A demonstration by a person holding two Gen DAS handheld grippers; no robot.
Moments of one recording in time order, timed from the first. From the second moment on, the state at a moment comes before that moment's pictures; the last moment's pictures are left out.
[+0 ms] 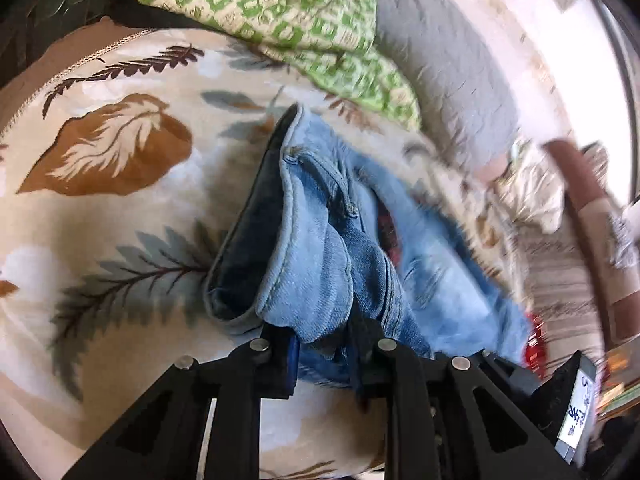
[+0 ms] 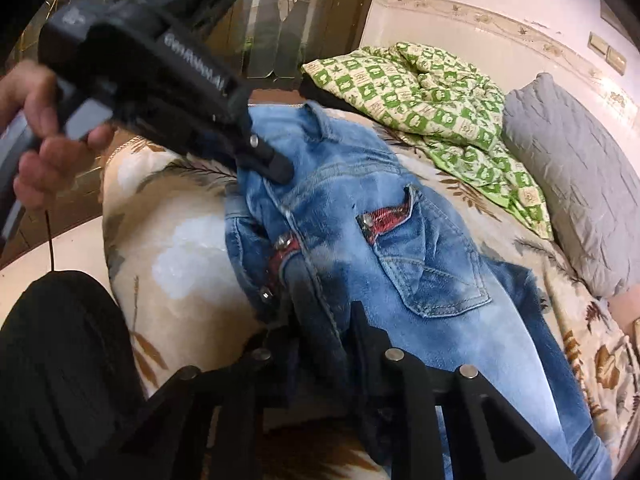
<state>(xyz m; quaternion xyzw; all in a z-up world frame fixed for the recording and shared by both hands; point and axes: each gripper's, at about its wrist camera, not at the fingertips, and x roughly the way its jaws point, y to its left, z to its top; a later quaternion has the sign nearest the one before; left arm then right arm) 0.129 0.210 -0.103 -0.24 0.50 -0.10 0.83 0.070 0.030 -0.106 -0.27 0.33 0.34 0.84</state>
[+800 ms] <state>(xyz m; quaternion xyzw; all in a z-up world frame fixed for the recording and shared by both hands) 0.104 -0.053 -0.035 0.13 0.39 -0.35 0.84 0.039 -0.290 -0.021 0.03 0.40 0.09 0.91</state>
